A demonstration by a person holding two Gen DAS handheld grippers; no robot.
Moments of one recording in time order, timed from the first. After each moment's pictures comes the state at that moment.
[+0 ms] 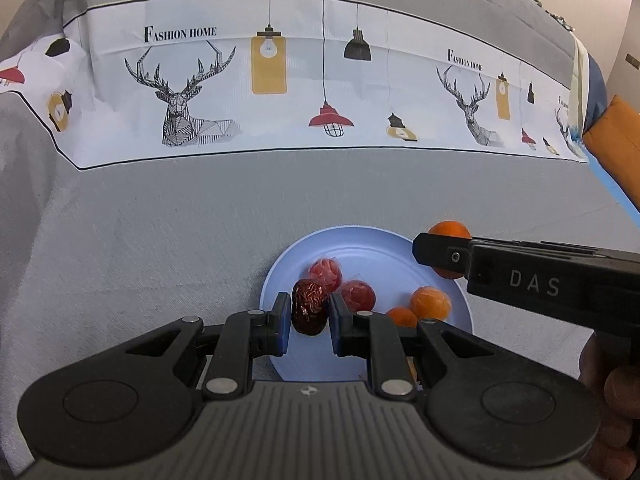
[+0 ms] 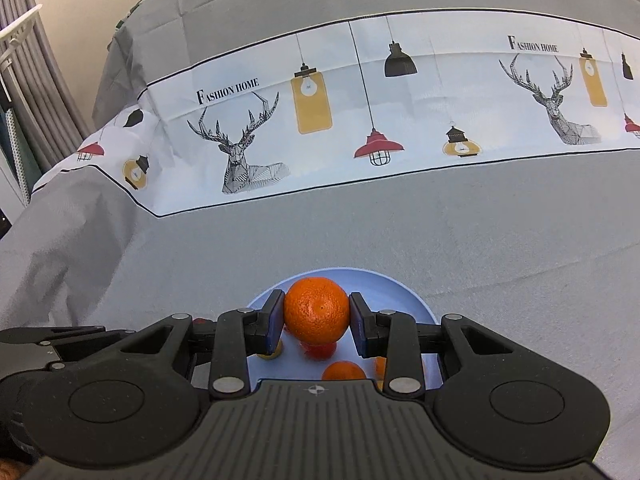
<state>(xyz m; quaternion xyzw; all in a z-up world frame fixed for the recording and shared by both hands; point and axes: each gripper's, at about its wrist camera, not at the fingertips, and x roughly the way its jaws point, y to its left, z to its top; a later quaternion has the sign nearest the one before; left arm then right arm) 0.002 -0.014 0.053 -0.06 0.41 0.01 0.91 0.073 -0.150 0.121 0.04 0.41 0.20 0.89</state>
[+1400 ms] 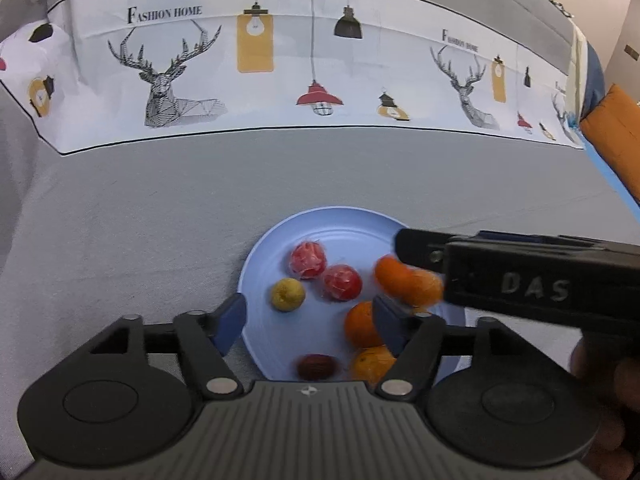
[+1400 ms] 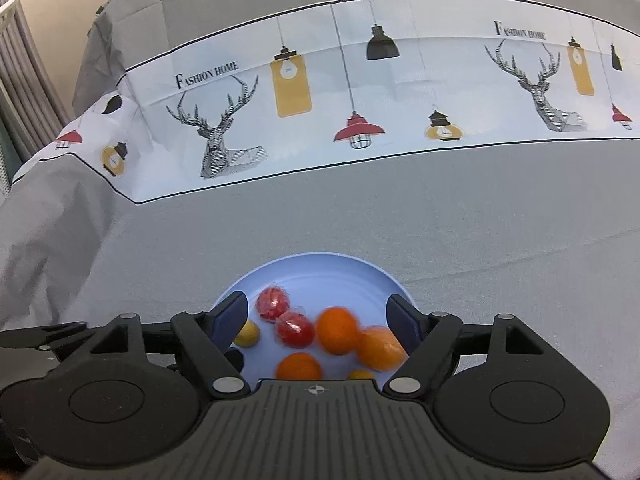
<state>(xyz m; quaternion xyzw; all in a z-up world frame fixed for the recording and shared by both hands) 0.010 -0.025 0.041 -0.06 0.43 0.00 0.90 0.078 -0.152 0.115 0.02 0.43 0.17 0.89</state>
